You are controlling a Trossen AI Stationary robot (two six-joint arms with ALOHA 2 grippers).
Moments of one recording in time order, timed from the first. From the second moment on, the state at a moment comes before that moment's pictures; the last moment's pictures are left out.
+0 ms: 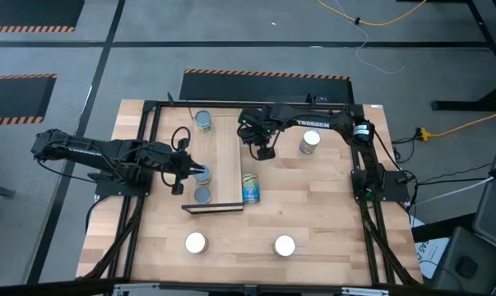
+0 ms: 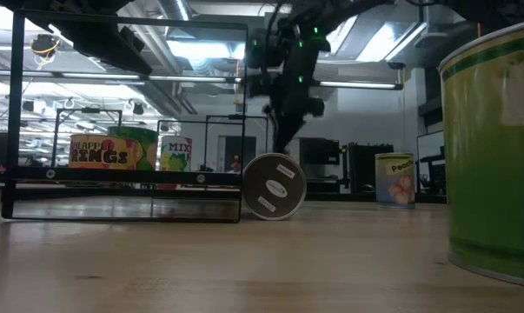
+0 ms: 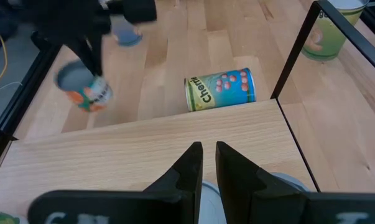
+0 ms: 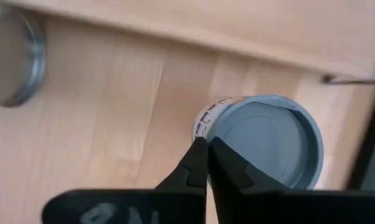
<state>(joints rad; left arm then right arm) -0.08 0.76 0.59 -0.37 -0.13 0.06 -0.29 2.09 1.80 -0.97 0.03 -0.56</state>
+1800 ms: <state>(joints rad) -0.08 0.76 0.59 -0.37 -0.13 0.05 -0.15 2.31 2.04 -0.72 -0.09 -0.80</state>
